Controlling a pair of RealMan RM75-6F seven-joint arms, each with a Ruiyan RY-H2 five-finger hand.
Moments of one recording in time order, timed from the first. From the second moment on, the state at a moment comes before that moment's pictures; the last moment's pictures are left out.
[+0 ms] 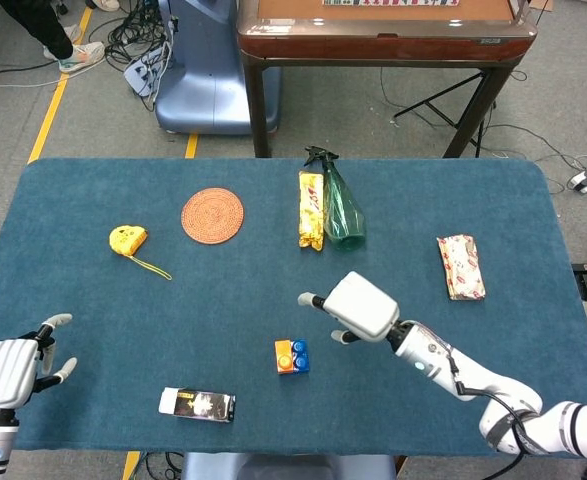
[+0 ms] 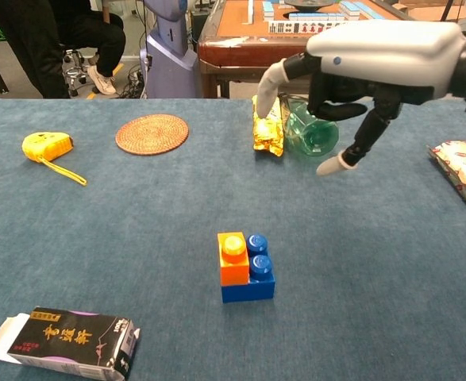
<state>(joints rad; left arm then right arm) -0.11 -1.24 -0.04 -1.52 1.52 1.49 0.04 0.73 -1.23 0.18 -1.72 -1.73 0.91 -0.09</state>
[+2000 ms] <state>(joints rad) -0.10 -1.28 -0.01 -1.50 1.52 1.46 0.06 1.00 -1.47 -0.01 -1.50 -1.76 0.78 -0.09</state>
